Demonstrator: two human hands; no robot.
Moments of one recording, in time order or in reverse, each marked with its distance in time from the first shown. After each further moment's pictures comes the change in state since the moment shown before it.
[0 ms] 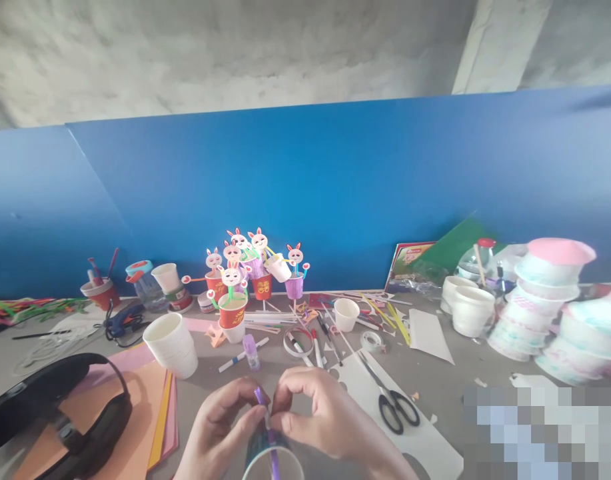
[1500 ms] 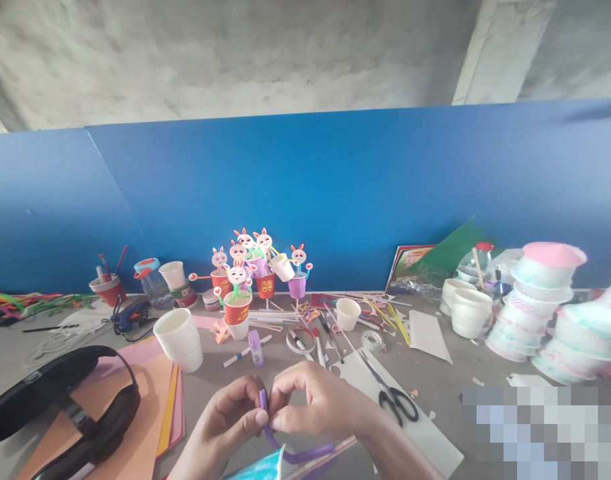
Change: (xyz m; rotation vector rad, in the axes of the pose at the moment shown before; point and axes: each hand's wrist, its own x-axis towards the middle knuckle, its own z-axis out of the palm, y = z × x) left_hand -0.011 0.013 -0.001 -0.596 -0.097 -0.354; right_hand 0.011 -0.021 -0.004 -0.016 -0.223 0.021
